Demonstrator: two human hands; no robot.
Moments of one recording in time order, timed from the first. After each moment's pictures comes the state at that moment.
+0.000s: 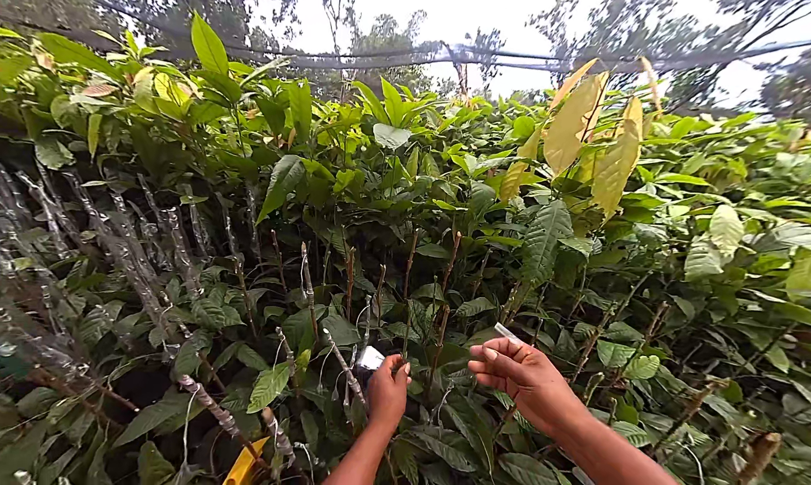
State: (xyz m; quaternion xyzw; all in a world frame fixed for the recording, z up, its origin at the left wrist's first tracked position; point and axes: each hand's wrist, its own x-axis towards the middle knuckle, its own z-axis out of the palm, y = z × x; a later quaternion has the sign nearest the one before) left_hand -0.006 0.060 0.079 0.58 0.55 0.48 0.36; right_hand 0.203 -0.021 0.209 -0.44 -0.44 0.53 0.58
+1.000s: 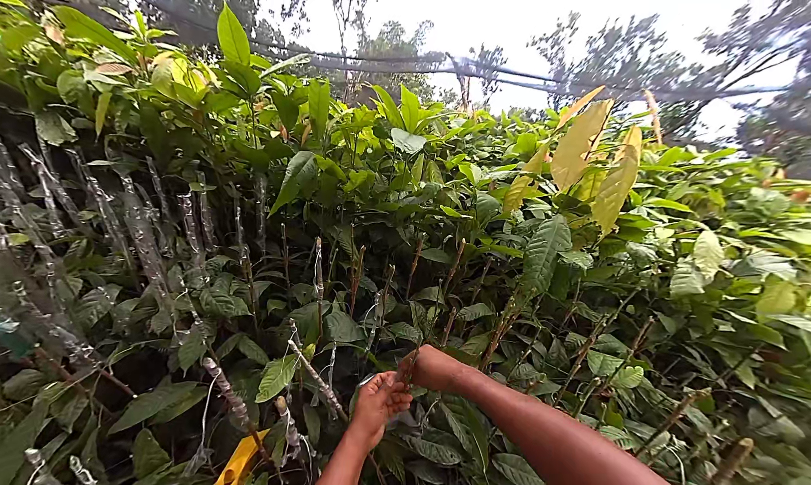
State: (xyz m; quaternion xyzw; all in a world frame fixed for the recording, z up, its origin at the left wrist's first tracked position) left_hand -0.033 0.037 0.051 0.34 0.32 0.55 0.69; right_hand 0.116 0.077 0.174 -0.48 -0.85 0.19 -0.06
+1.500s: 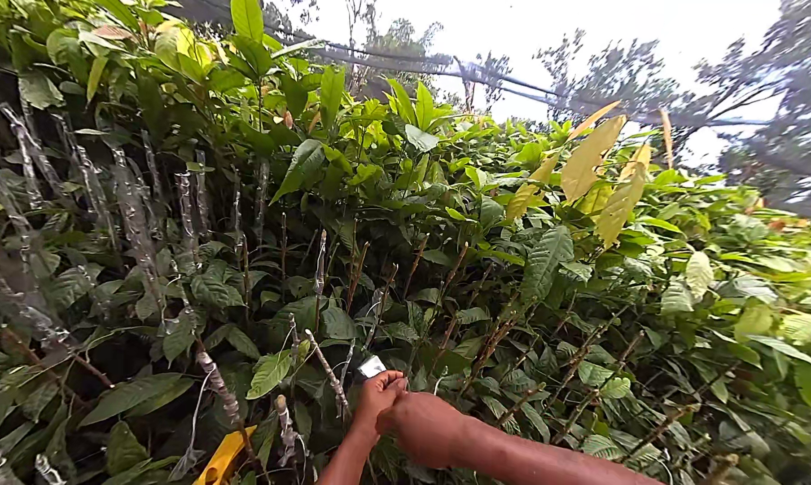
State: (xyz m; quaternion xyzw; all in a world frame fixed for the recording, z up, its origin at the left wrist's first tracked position) left_hand -0.023 0.053 0.052 0.51 0.40 0.54 0.54; right_hand 0.070 -0.017 0.212 -0.43 -0.87 0.16 -0.18
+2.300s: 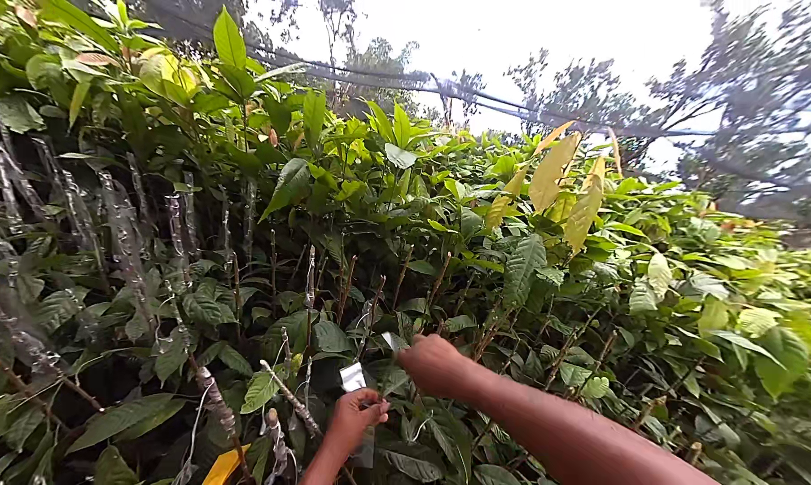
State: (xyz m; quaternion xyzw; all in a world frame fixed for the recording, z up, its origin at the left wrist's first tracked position) left_hand -0.063 0.035 0.061 0.57 0.37 0.51 0.53; right_hand 0.089 0.036 0.259 -0.51 -0.84 0.04 -0.19
